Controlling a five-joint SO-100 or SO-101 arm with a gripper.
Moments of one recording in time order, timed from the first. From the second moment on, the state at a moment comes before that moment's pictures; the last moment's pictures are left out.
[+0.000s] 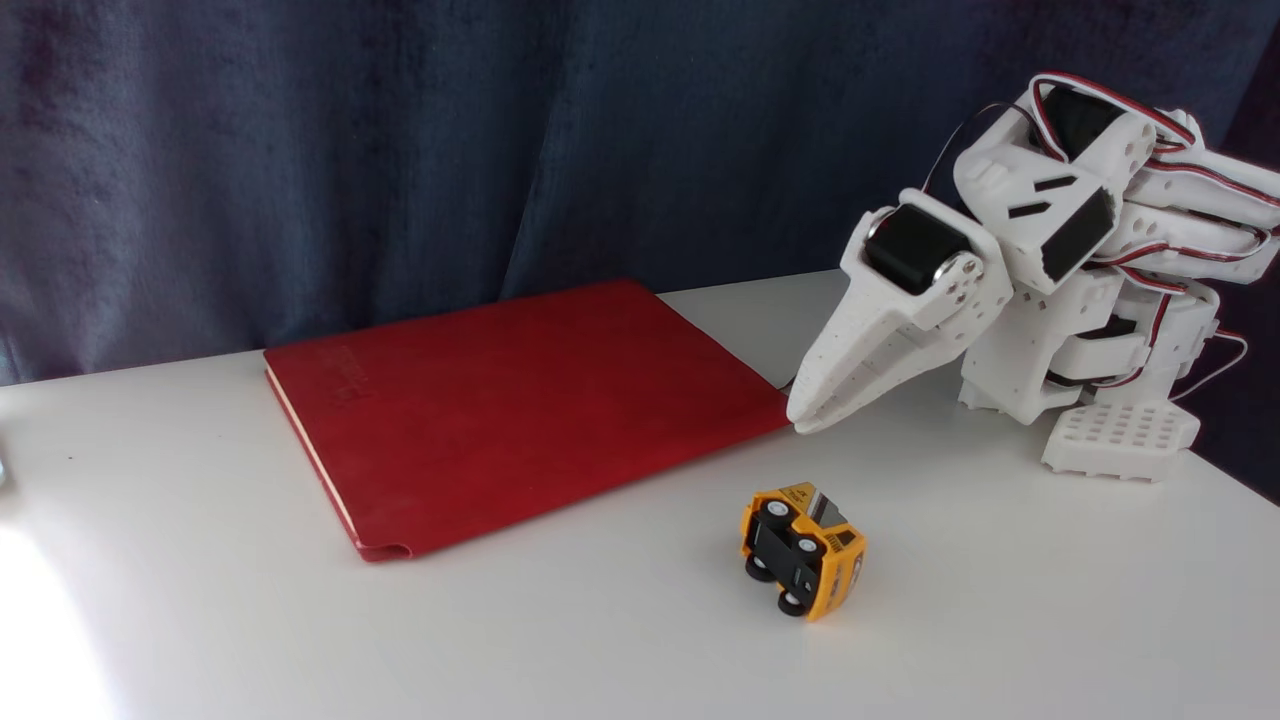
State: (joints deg) arm -3.9 192.9 176.6 57.9 -9.8
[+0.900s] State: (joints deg) arm -7.6 158.6 140.2 70.2 -7.3
